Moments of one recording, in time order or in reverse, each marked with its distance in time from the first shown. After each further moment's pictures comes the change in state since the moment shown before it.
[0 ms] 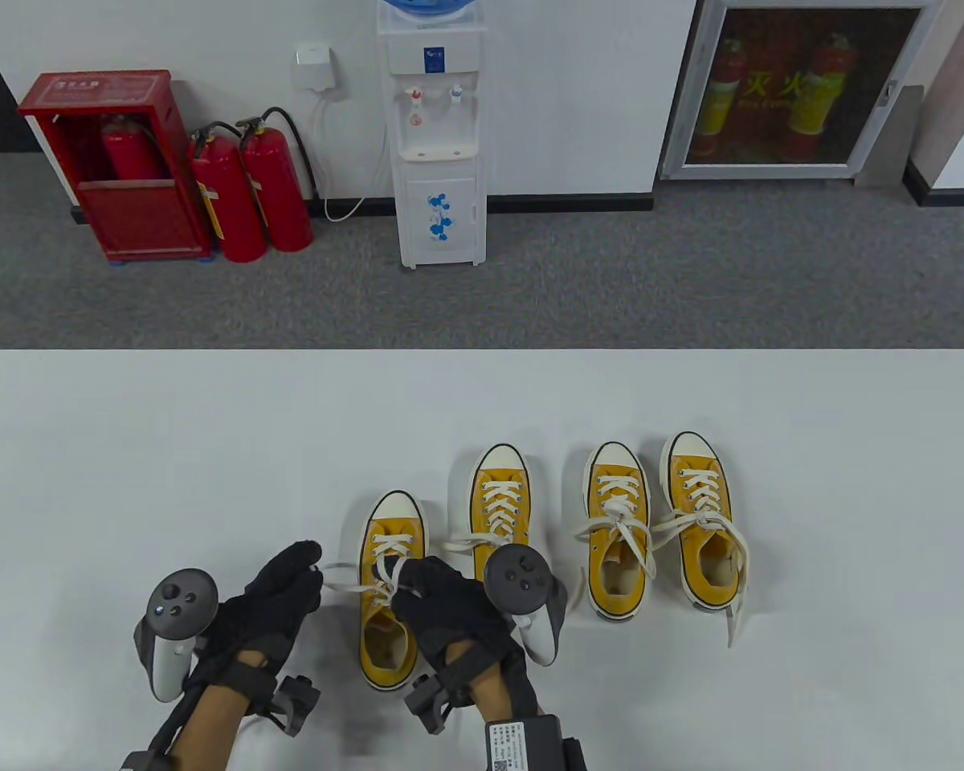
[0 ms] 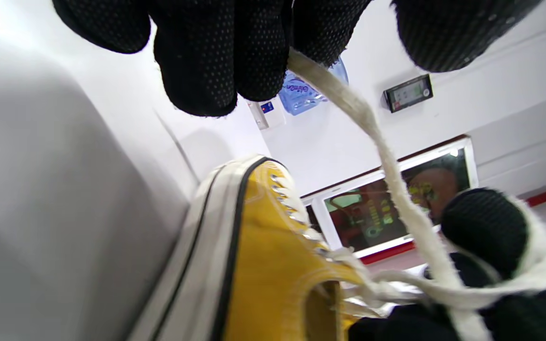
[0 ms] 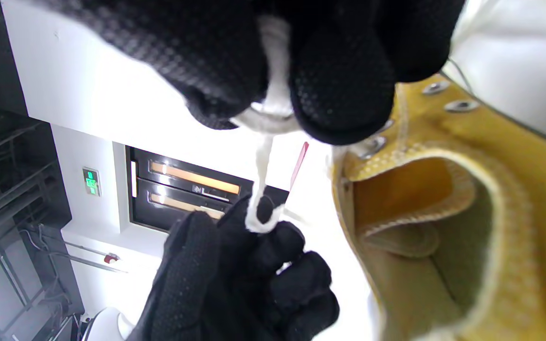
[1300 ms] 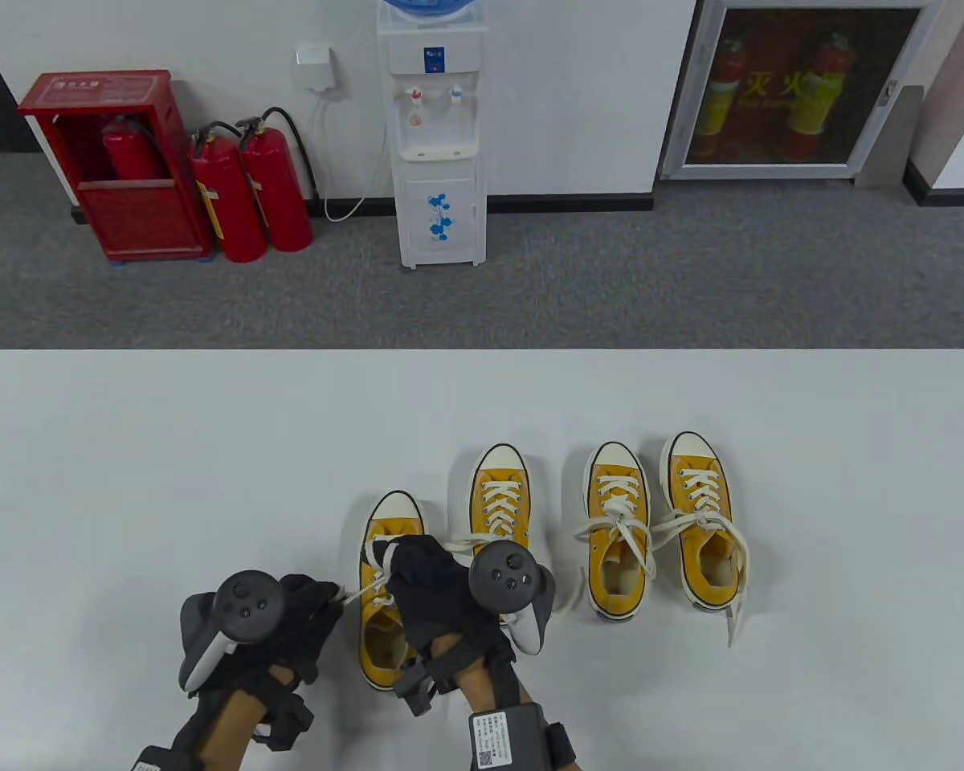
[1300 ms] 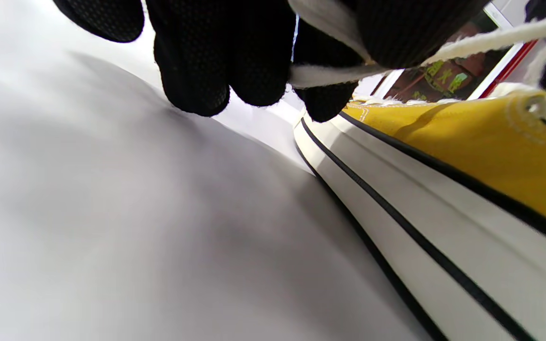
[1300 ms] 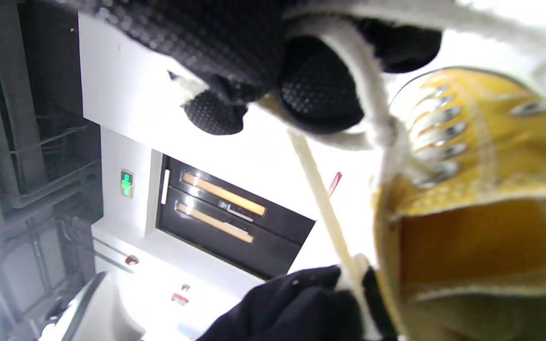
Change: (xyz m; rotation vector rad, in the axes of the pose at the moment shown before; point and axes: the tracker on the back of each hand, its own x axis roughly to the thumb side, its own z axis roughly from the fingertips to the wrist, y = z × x) left_hand 0.010 -0.023 -0.003 -0.091 -0.027 -0.612; right_hand 0.010 0.004 -0.010 -0.129 -0.149 0.096
